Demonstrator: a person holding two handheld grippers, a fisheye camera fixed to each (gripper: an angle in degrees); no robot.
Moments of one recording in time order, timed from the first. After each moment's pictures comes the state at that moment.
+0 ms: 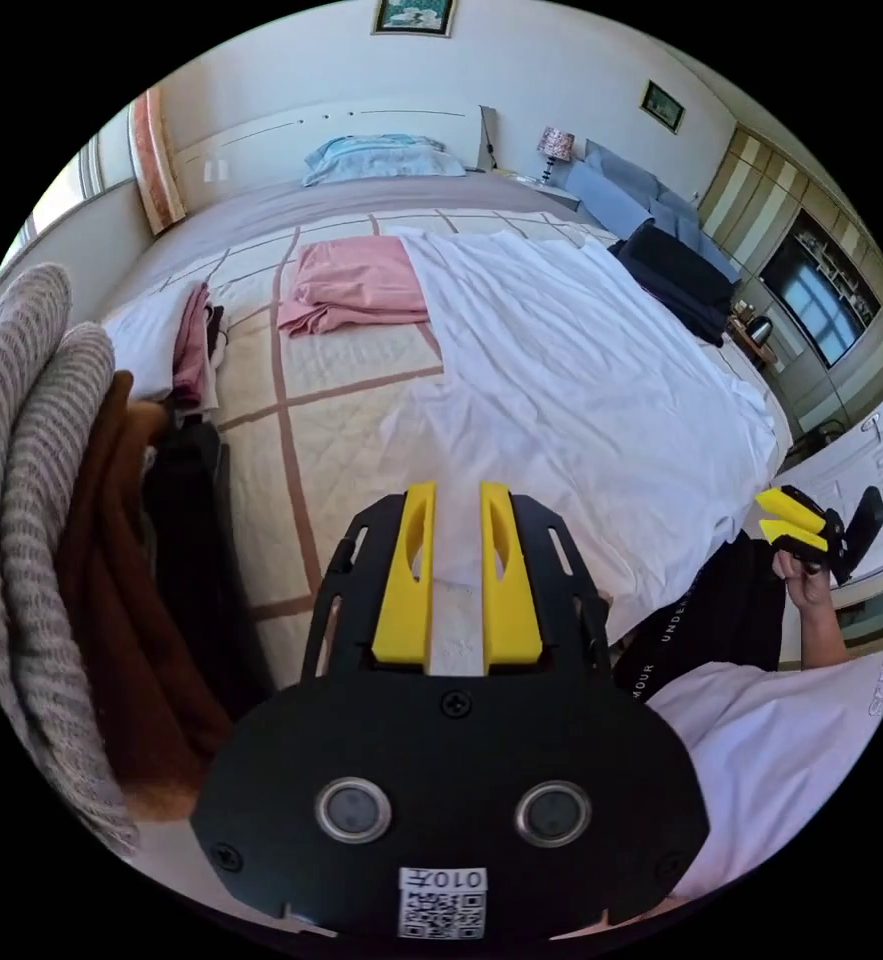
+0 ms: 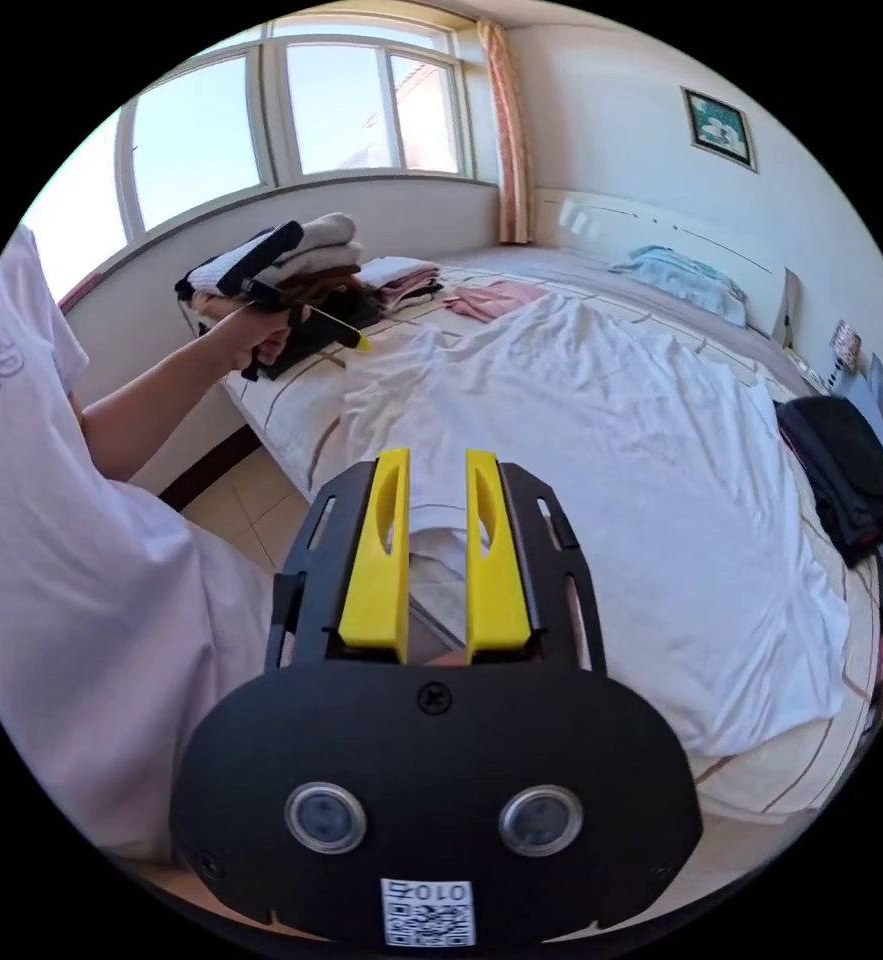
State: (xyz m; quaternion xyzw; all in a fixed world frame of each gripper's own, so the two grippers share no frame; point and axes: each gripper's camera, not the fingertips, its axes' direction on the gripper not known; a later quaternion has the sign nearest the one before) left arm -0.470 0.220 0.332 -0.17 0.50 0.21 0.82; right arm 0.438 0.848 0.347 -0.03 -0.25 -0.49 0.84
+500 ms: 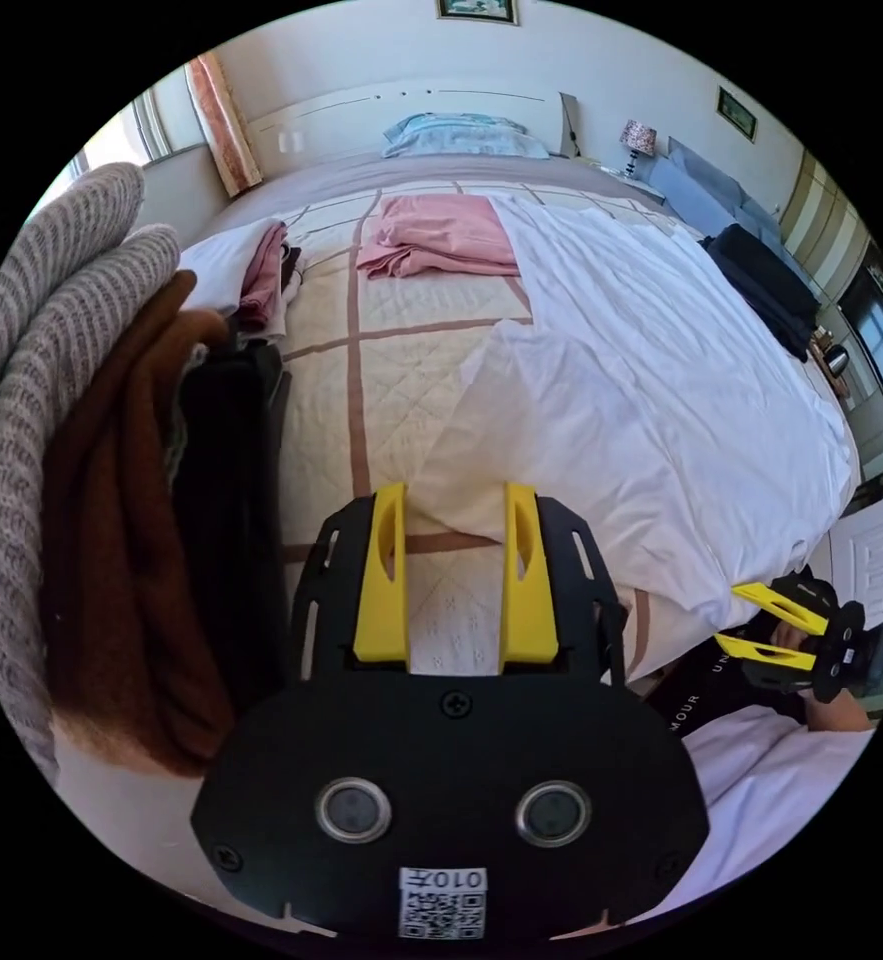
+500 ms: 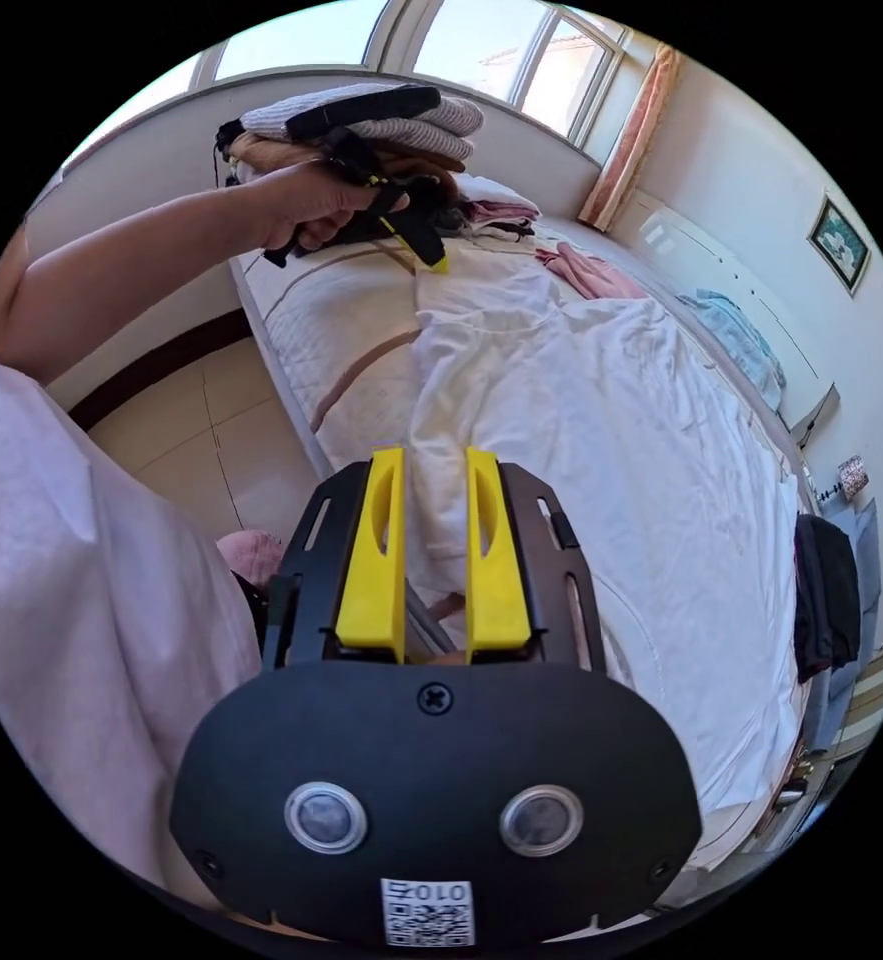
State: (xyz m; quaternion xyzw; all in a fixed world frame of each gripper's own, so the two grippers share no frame) left arm -0.451 0.262 0.335 -0.18 0.41 0.18 0.87; right arm 0.346 0.938 0.398 -0.03 -0.14 -0.62 0.77
